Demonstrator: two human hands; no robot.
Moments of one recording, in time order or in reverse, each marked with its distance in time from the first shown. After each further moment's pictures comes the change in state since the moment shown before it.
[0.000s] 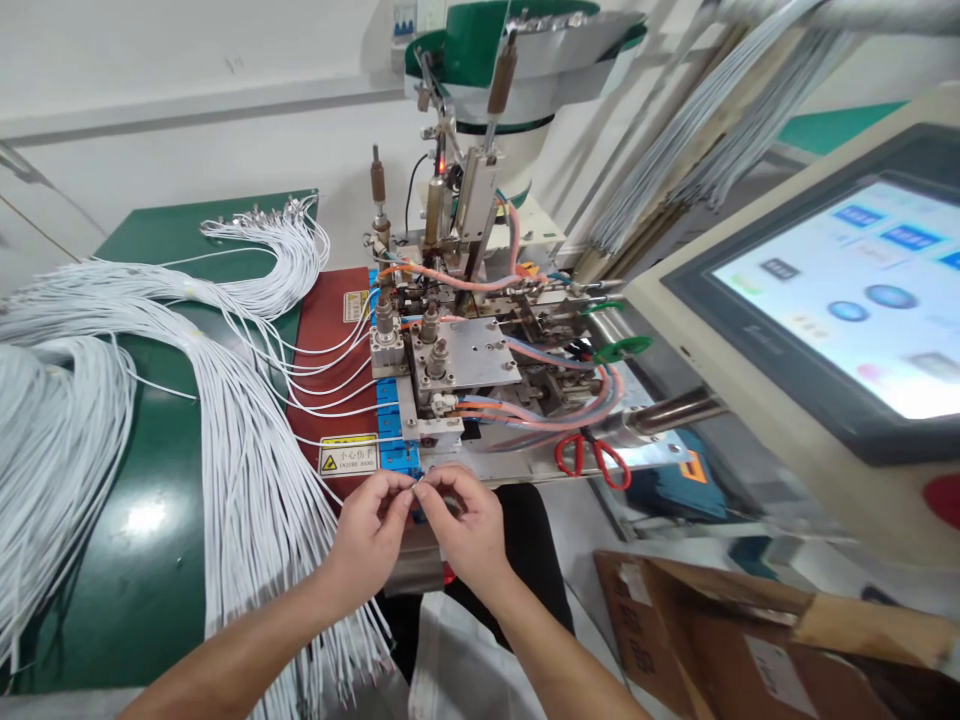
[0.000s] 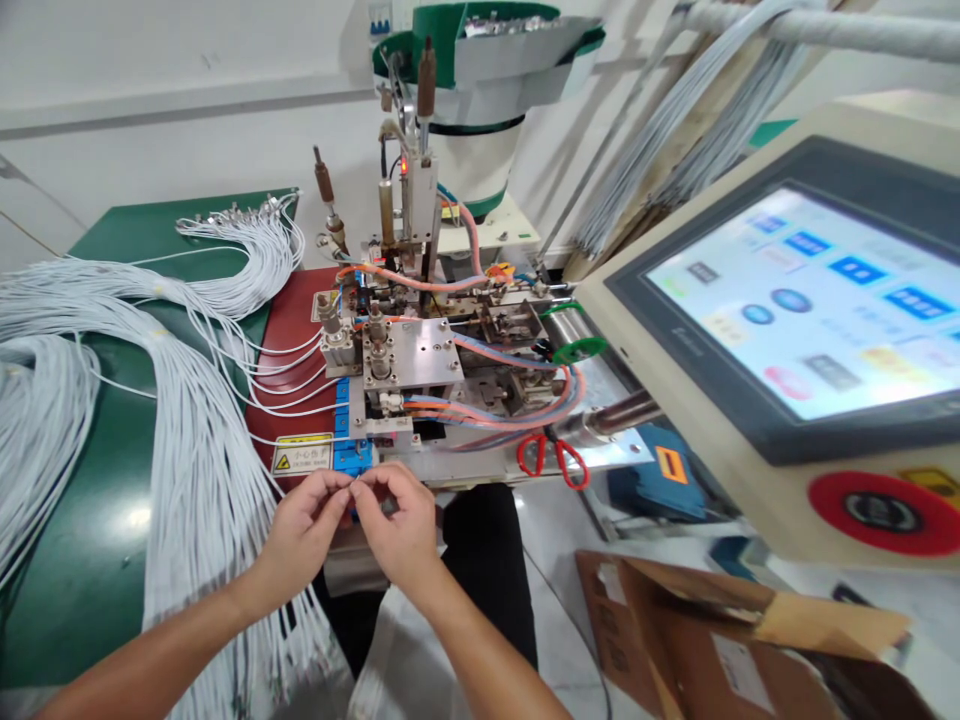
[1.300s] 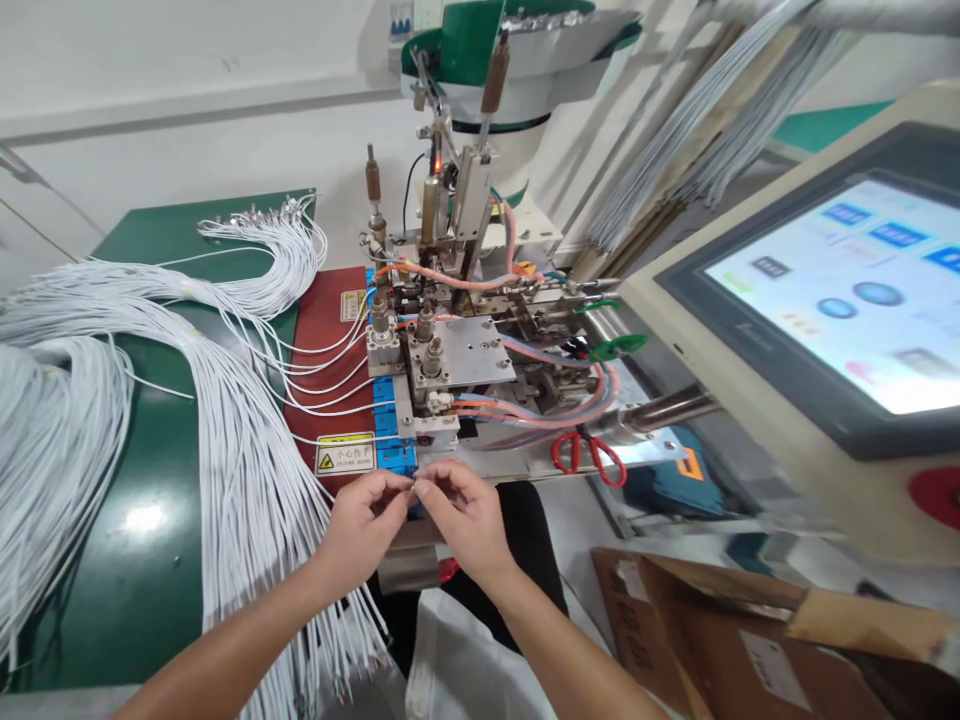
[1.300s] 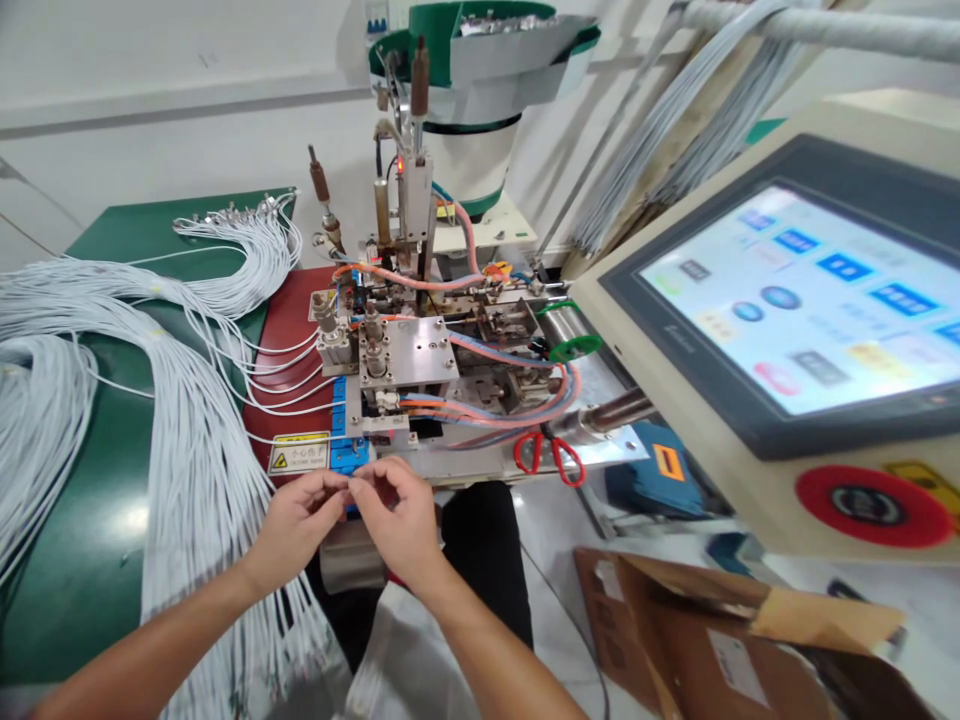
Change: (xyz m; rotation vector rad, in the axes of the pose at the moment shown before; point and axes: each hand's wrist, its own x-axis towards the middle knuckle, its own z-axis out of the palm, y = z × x) left_hand 0.005 0.001 -0.005 -0.086 -0.050 -0.052; right_hand 0.006 -0.004 -0.007 0.090 -0.068 0.113
